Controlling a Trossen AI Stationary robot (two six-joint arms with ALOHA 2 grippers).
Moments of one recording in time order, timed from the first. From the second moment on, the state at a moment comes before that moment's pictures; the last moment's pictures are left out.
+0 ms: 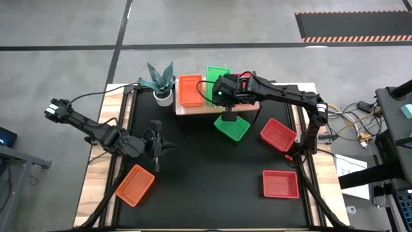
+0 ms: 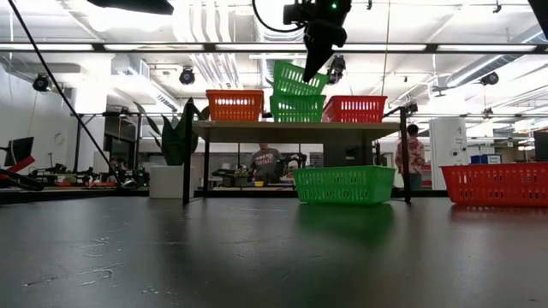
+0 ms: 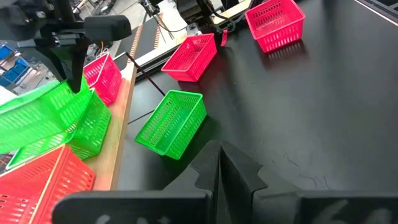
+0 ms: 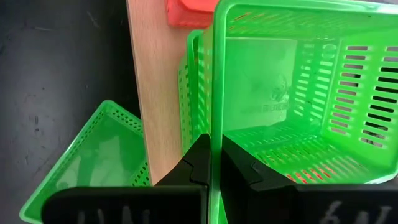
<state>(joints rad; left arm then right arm) -0.44 0.92 0.78 -0.31 -0.55 0.23 -0.23 1.83 1.91 -1.15 0.31 -0.35</state>
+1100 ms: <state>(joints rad) -0.44 0.92 0.78 -0.32 -0.55 0.23 -0.24 1.83 1.91 -1.13 0.31 -0.32</state>
